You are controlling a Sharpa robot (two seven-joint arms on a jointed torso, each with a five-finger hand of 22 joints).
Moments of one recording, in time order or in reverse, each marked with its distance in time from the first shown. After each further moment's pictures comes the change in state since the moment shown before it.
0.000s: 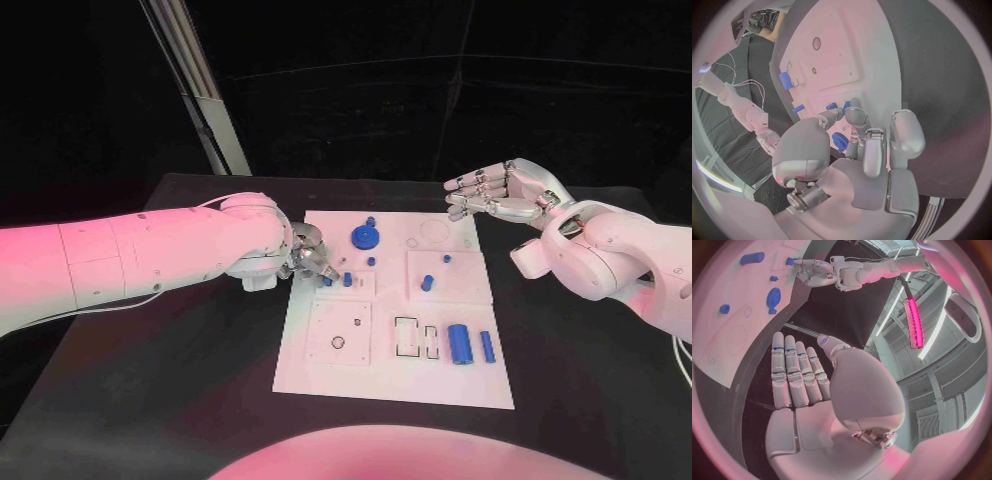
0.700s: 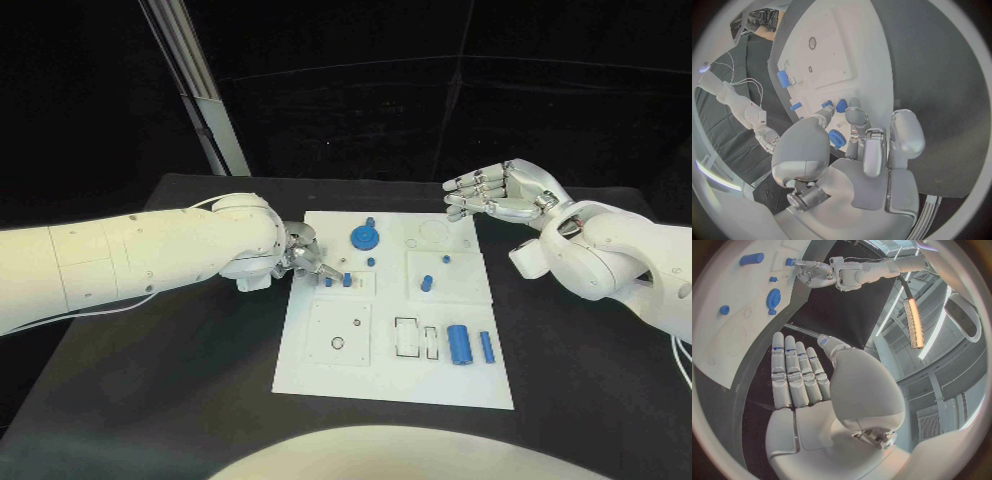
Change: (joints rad) left arm -0.001 -0.020 0.000 0.000 -0.001 -0.021 0.002; left_hand -0.035 -0.026 -0.304 0.135 -0.236 0.021 0.000 -0.023 -0.028 -0.013 0.011 -0.008 -0.010 0.000 0.000 0.000 0.000 0.000 0.004 0.004 -0.011 -0.007; right arm 0.000 0.001 0.000 -0.001 0.000 0.004 -0.002; right_hand -0.004 0.004 -0.003 -0.003 0.000 -0.008 -0.001 0.000 0.000 -0.005 -0.002 0.000 0.000 -0.007 0.000 0.000 -0.003 0.000 0.000 0.000 -0.004 -0.002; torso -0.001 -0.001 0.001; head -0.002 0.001
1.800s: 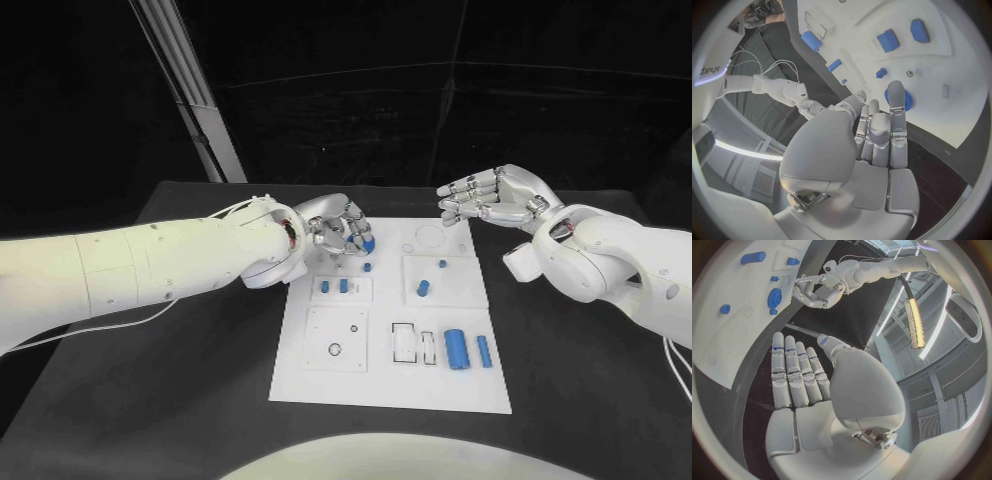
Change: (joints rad) left arm -0.014 0.079 -0.010 -0.058 -0.013 -0.411 0.555; left_hand 0.551 0.016 0.040 -0.153 0.030 -0.179 0.138 -0.251 -0.171 -0.418 0.127 -0.436 -0.427 -0.107 0.100 -0.330 -0.334 0.078 -0.214 0.092 -0.570 -0.490; right arm 0.000 0.013 0.000 -0.016 -0.001 0.005 -0.002; right_hand 0.000 0.000 -0.001 -0.005 0.000 0.000 0.000 0.000 0.000 0.000 0.000 0.000 0.000 0.000 0.000 0.000 -0.003 0.000 0.000 0.000 0.000 -0.002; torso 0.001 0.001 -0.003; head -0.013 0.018
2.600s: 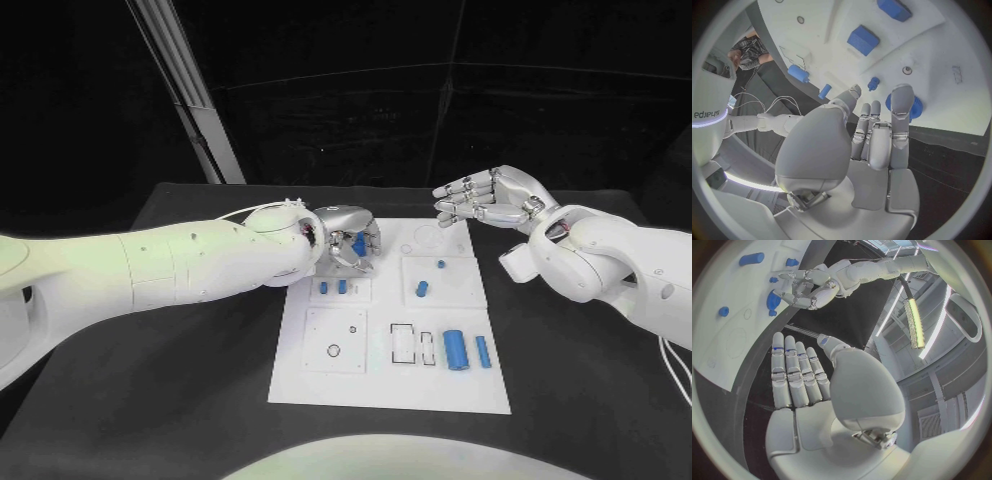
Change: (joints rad) left arm -0.018 0.112 -0.001 -0.120 -0.285 0.090 0.019; left_hand -0.067 -0.036 -0.015 -0.027 -0.007 0.091 -0.007 -0.118 -0.056 0.010 0.005 -0.090 -0.125 0.102 0.001 0.165 0.216 0.000 0.129 0.000 0.183 0.151; right arm 0.000 0.006 0.000 0.000 0.000 0.004 0.000; right_hand 0.000 0.000 0.004 -0.004 0.000 0.000 0.000 0.000 0.000 0.000 0.000 0.000 0.000 0.000 0.000 0.000 -0.001 0.000 0.000 0.000 -0.006 -0.001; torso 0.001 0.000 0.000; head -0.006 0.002
